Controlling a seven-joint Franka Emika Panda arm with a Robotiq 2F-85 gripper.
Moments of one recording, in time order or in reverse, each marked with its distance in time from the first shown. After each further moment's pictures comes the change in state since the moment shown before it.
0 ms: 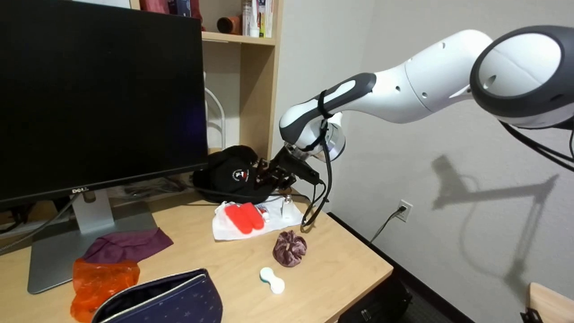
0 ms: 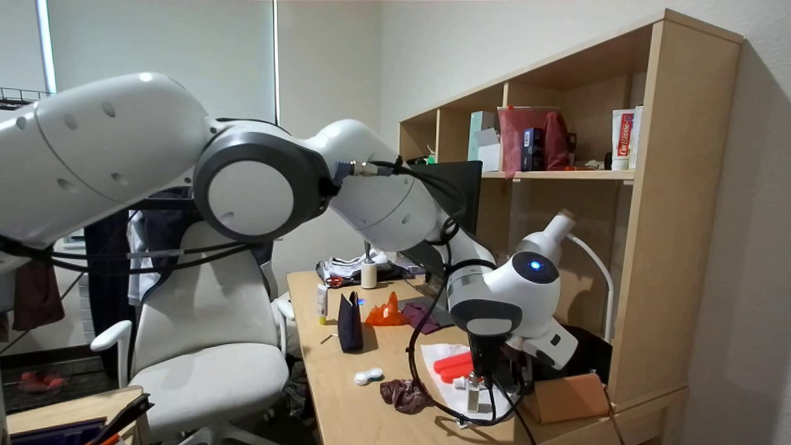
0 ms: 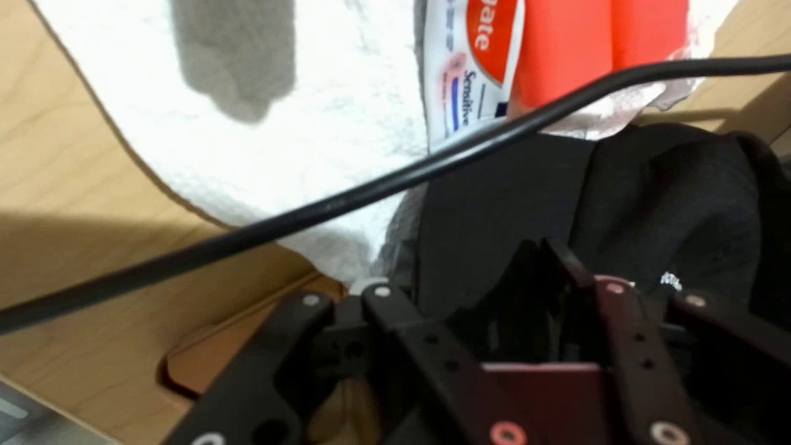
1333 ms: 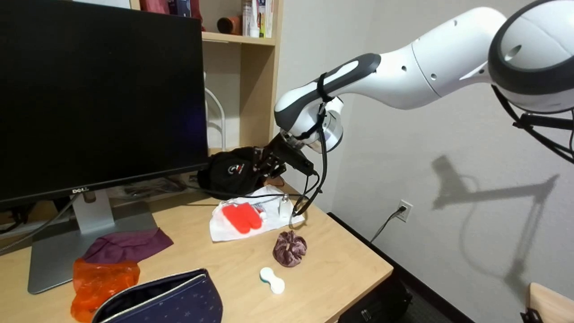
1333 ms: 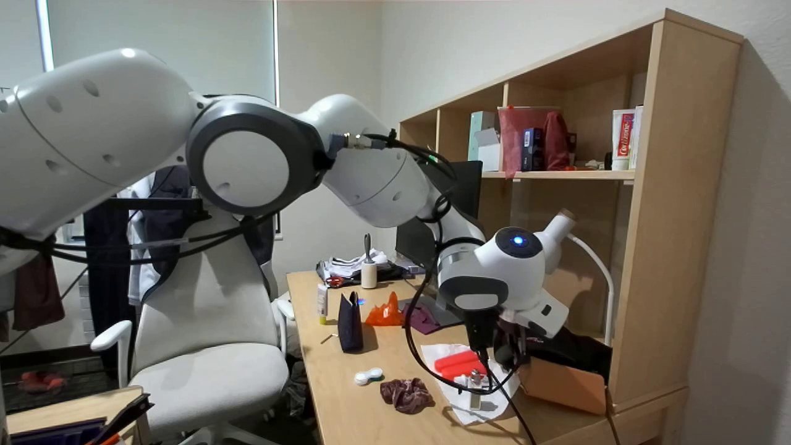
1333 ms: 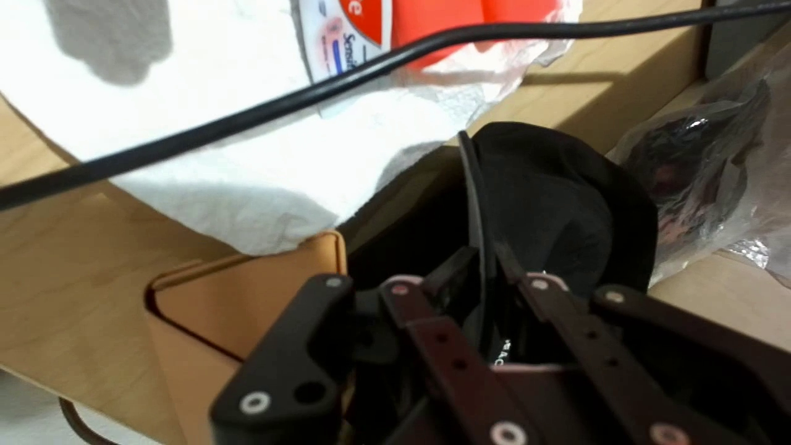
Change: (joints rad) arm -0.004 -0.088 0.055 -0.083 0.057 0.113 -0.055
